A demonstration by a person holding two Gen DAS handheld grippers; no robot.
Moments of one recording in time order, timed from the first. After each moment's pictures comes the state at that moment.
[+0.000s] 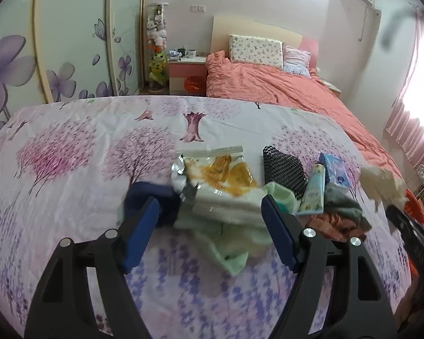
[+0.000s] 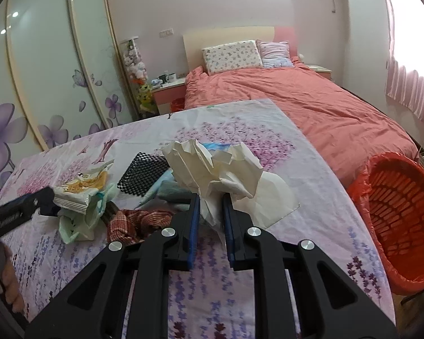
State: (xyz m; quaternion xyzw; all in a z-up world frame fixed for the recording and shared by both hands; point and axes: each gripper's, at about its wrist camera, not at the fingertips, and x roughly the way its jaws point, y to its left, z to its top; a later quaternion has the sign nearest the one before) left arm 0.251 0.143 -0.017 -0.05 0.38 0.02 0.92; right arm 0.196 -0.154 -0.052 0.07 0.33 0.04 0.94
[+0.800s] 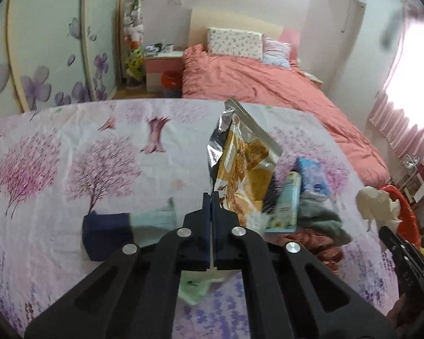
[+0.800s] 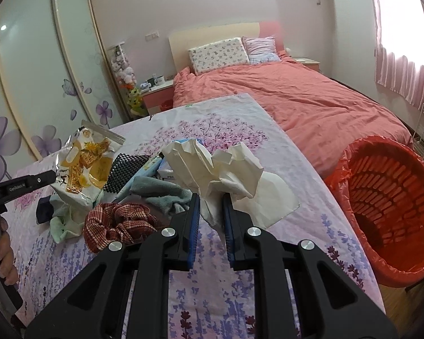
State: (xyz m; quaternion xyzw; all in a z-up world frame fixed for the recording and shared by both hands) left arm 0.279 0.114 -0.009 -0.05 0.39 -0.05 0.92; right arm 0.187 -0.189 -0.062 0.10 0.33 0.03 0.94
